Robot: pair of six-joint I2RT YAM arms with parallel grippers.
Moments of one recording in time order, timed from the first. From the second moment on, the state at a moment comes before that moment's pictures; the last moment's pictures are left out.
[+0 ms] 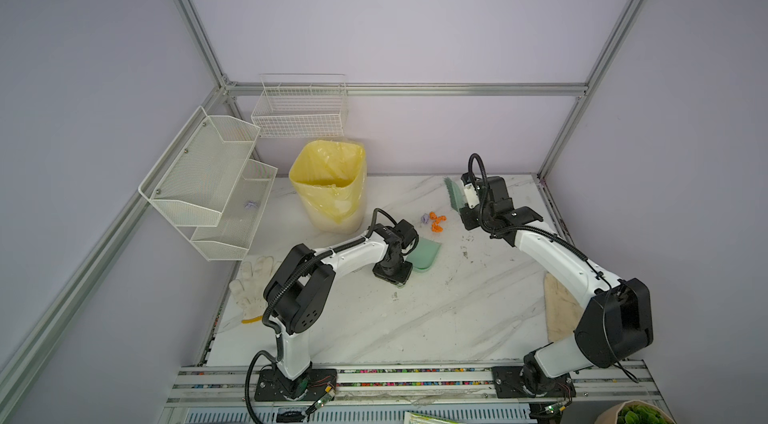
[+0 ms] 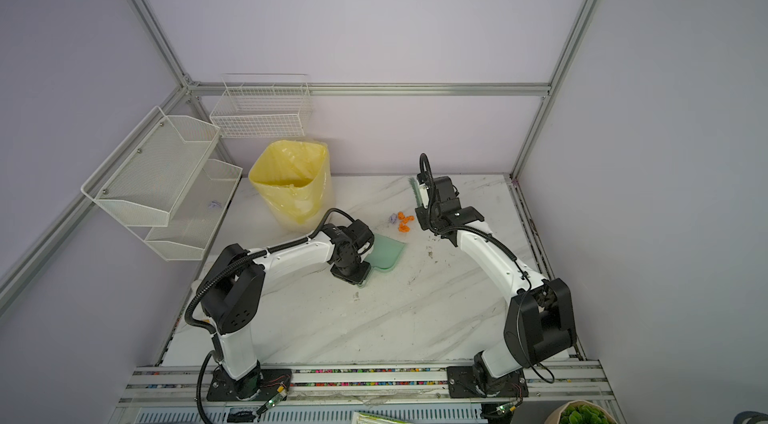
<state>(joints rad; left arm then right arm) -0.72 1.88 1.35 -0.88 0.09 -0.31 0.39 1.51 1.26 -0.47 0.16 -0.08</state>
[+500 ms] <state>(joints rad) -0.72 1.88 1.49 -1.12 0.04 -0.23 0.39 1.52 1.23 -0.43 0.15 -0.19</state>
